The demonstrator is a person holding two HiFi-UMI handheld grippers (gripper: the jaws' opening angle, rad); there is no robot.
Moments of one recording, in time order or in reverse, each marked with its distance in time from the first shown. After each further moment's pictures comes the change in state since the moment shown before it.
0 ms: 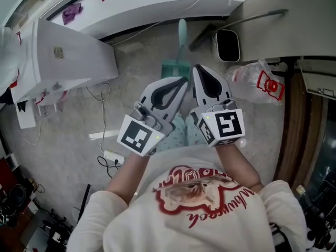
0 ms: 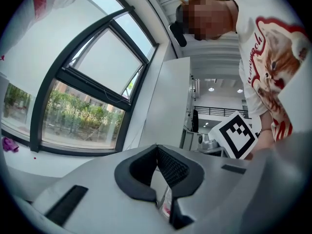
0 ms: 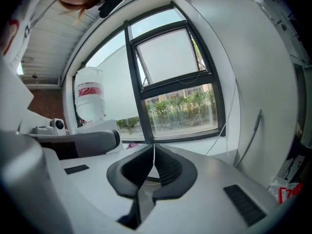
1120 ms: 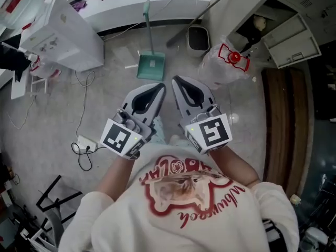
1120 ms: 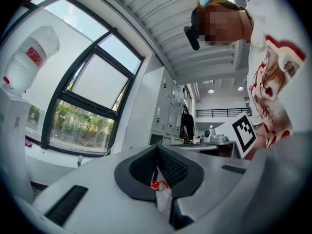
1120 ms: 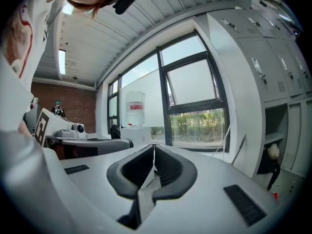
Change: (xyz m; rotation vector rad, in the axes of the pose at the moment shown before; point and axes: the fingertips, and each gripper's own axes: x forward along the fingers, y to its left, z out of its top) left arm -0.117 -0.338 -0.033 0.089 -0.094 0.085; right arm -0.370 0.062 -0.014 -0.174 -0.136 0.260
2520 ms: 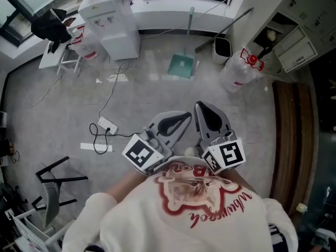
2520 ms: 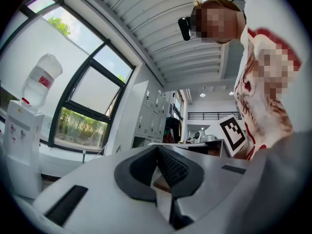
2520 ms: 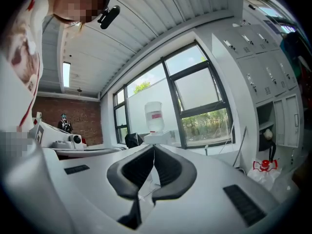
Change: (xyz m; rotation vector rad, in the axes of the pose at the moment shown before) left arm -0.287 -0.182 0.060 -0.048 -0.015 -0.086; right arm -0.169 0.285 0.039 0.102 -0.053 -0.012
